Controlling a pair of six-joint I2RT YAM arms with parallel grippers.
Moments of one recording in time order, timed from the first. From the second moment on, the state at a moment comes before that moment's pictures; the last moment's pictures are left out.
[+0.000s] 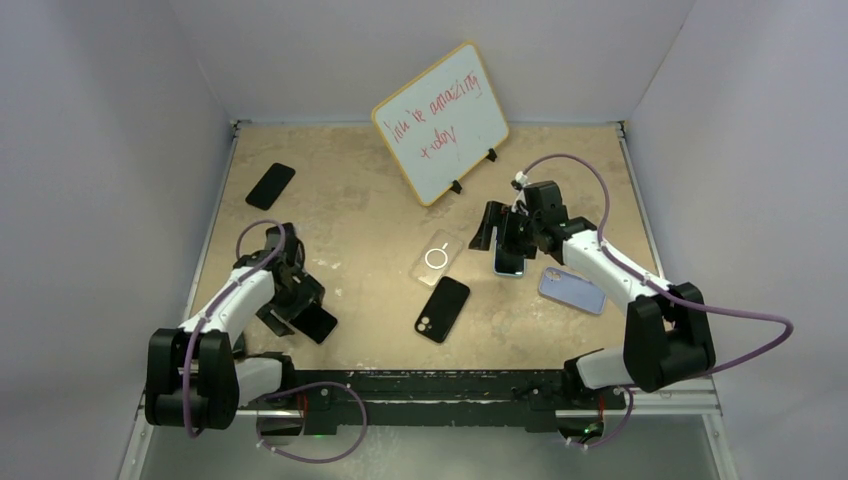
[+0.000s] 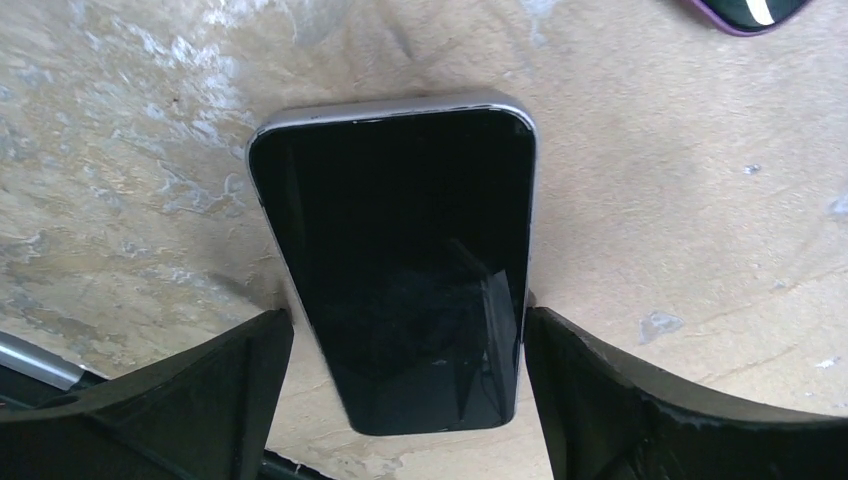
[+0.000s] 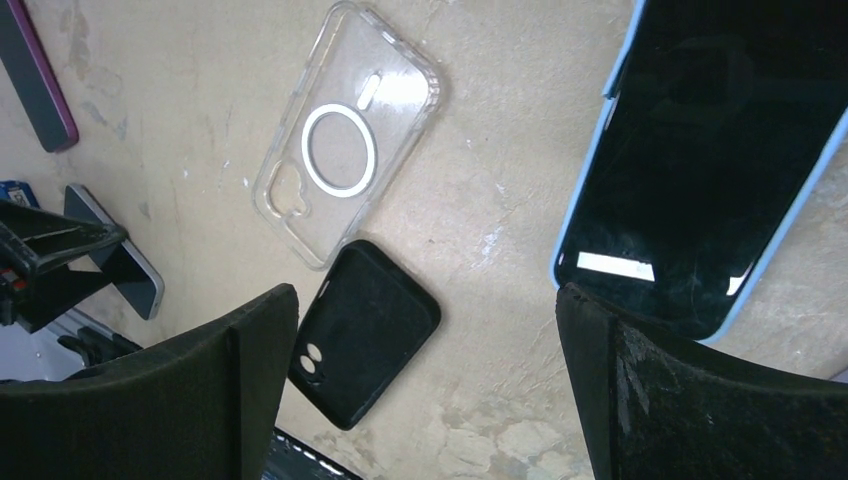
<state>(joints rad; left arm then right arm) -0.05 1.19 0.58 -0.81 -0.14 -0.95 0.32 1.39 0.88 -0.38 -0.30 0.50</state>
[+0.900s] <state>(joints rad) -0.09 1.10 0.51 -0.67 0.10 -0.88 0.82 1.42 0.85 -0.09 -0.31 0.71</state>
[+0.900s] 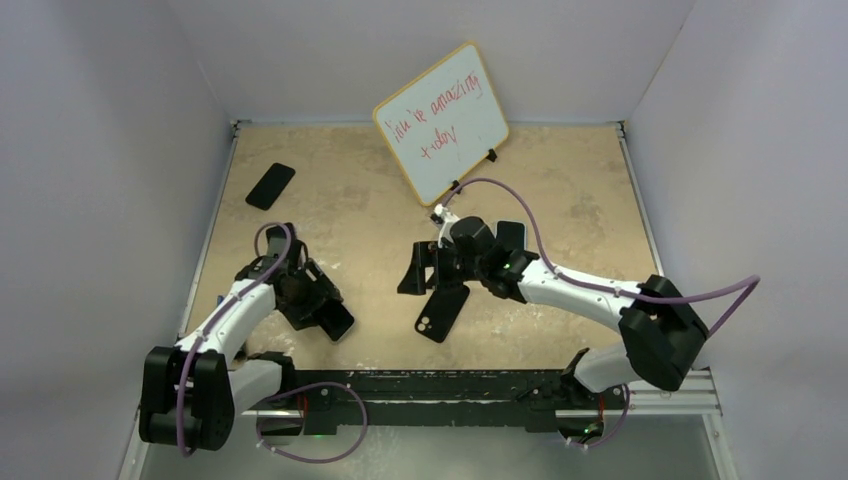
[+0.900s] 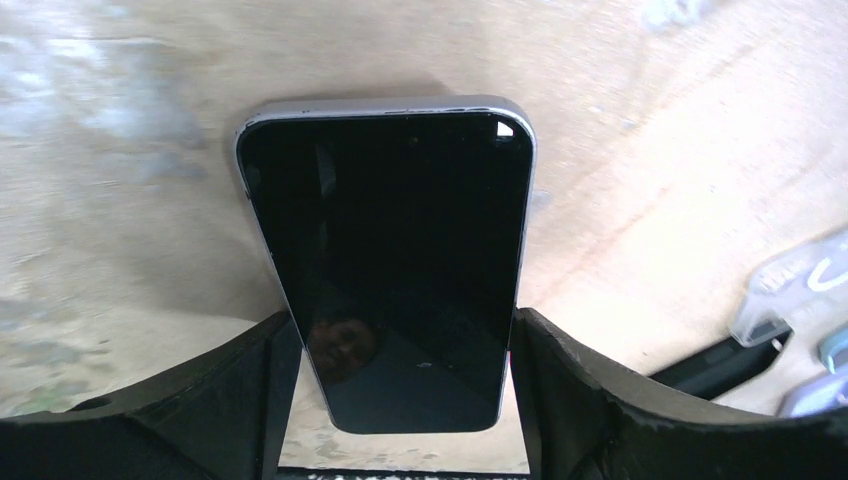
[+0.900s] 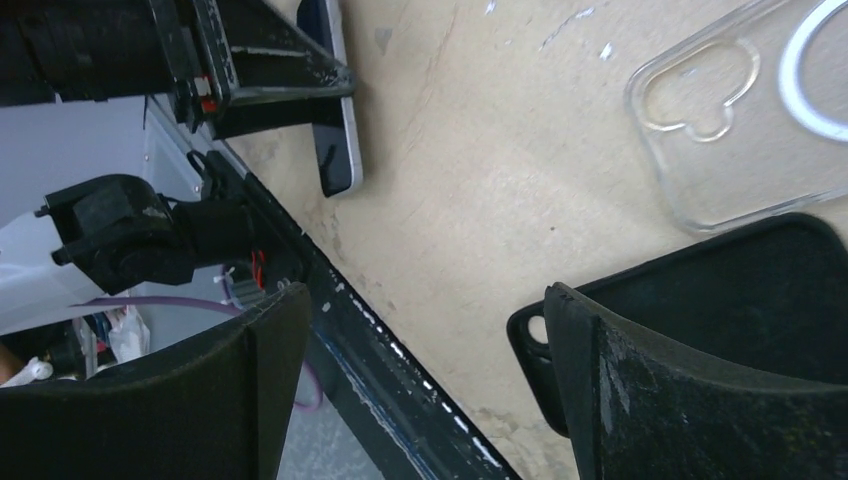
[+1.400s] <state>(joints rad) -0.16 1.11 0.47 -0.48 0.26 -0.91 0.91 1.59 0.83 0.09 -0.31 0.77</state>
